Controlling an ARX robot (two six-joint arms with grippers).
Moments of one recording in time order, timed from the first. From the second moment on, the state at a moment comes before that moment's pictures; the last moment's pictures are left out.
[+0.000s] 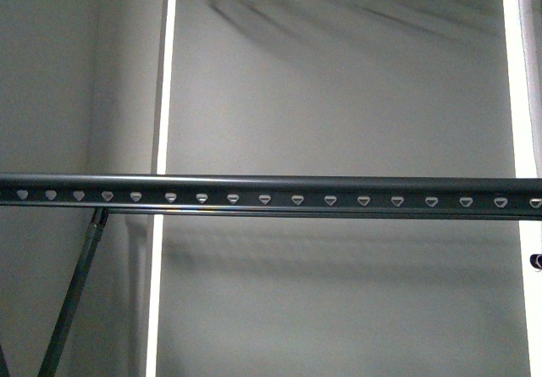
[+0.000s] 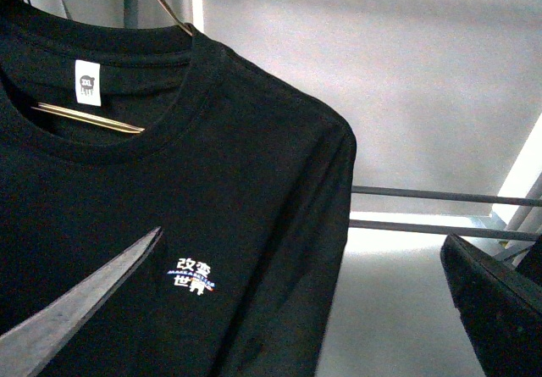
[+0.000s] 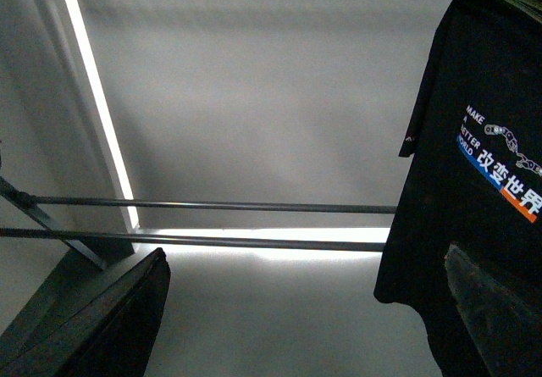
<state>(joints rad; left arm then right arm) 0.00 0.00 0.02 0.00 0.00 0.00 0.00 0.00 0.01 0.00 0.00 0.00</state>
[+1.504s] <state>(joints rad) -0.17 1.58 1.07 0.31 -0.47 -0.62 0.00 0.00 0.01 0.00 0.00 0.00</state>
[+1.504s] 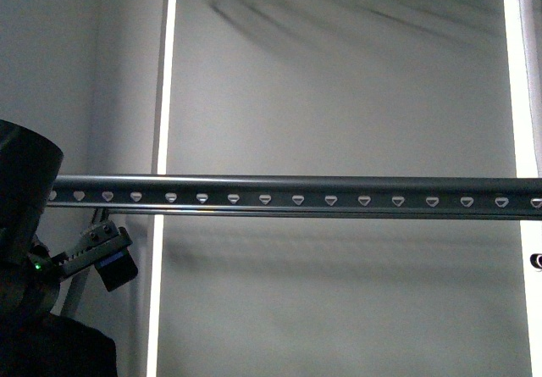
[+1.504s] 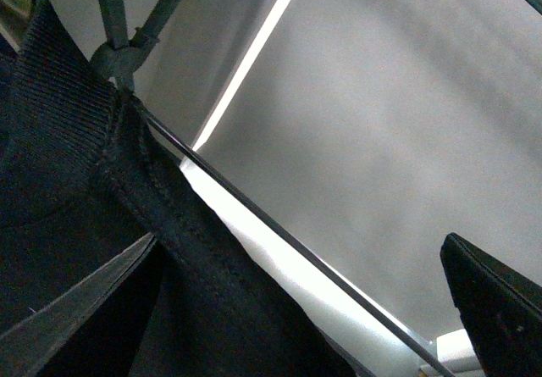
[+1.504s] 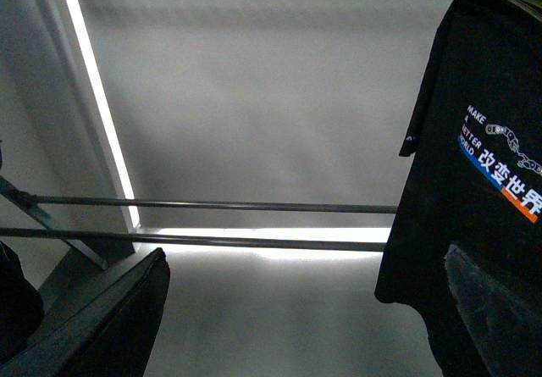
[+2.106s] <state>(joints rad) -0.09 1.70 1.20 0.18 -0.47 -0.60 0.00 0.00 0.01 0.00 0.00 0.00</state>
